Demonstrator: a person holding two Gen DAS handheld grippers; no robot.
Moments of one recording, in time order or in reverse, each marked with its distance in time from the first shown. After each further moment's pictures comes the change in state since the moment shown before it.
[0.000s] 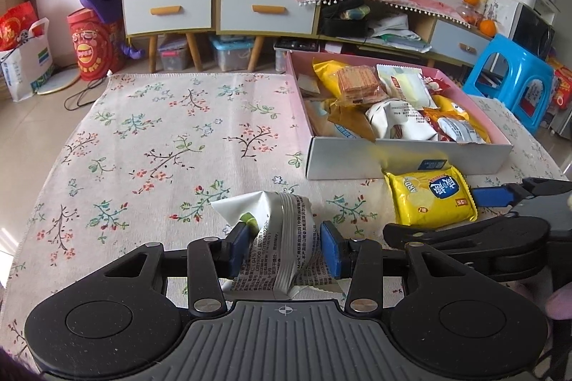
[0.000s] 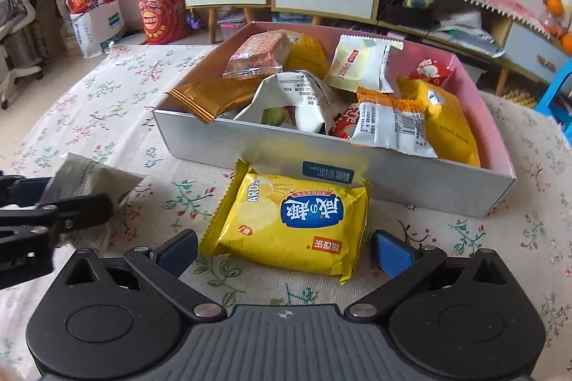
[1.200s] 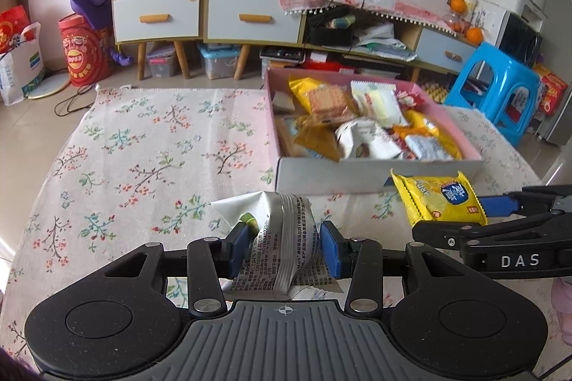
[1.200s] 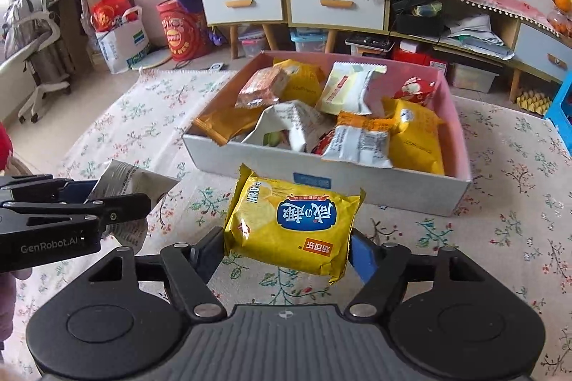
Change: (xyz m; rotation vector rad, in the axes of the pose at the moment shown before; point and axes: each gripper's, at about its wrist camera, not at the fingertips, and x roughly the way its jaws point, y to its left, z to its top) left arm -0.019 -0.017 0.014 -0.009 -0.022 -0.045; right arm -0.053 -0.040 0.010 0.057 -0.022 0.149
